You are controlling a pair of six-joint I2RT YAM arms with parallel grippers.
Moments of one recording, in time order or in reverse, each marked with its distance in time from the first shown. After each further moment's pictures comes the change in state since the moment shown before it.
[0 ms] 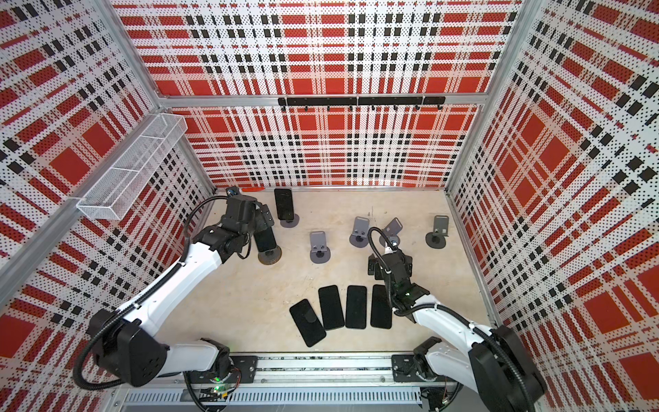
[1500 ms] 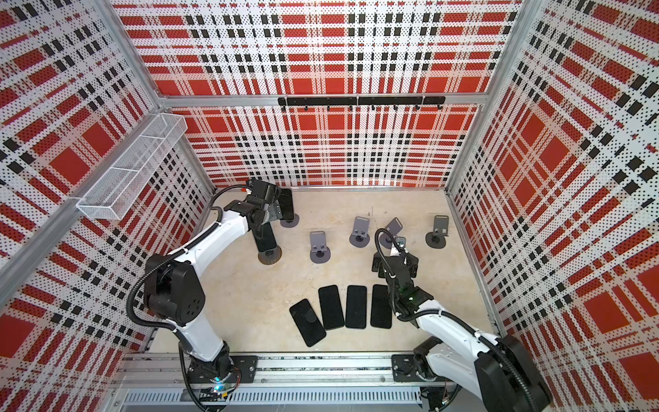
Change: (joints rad) left arm 0.023 0.368 0.276 -0.122 -0.061 0.013; right arm 0.000 -0.036 -0.022 0.041 0.069 0.021
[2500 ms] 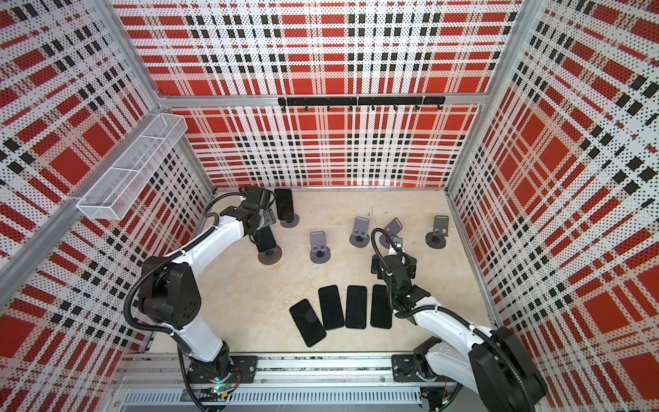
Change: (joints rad) left arm 0.045 -0.034 -0.109 0.055 0.044 -0.070; right arm 0.000 0.055 0.018 -0.028 -0.004 0.002
